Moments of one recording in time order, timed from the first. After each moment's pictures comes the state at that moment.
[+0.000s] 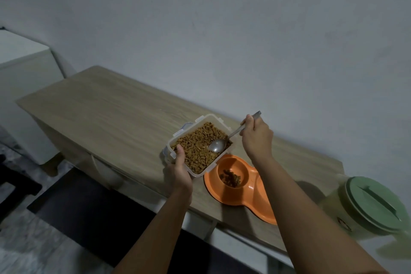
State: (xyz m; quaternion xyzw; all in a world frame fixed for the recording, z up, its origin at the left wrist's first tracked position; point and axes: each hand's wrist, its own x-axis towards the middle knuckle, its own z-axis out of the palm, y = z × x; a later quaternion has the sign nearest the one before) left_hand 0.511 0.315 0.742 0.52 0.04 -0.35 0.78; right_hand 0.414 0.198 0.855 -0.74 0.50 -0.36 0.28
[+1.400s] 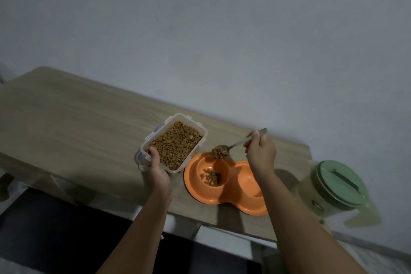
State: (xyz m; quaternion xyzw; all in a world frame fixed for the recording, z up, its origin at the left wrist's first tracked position) left_hand 0.535 0.294 0.723 0.52 0.04 -0.38 0.76; right_hand 0.356 0.189 0.823 -0.61 0.61 -0.41 0.31
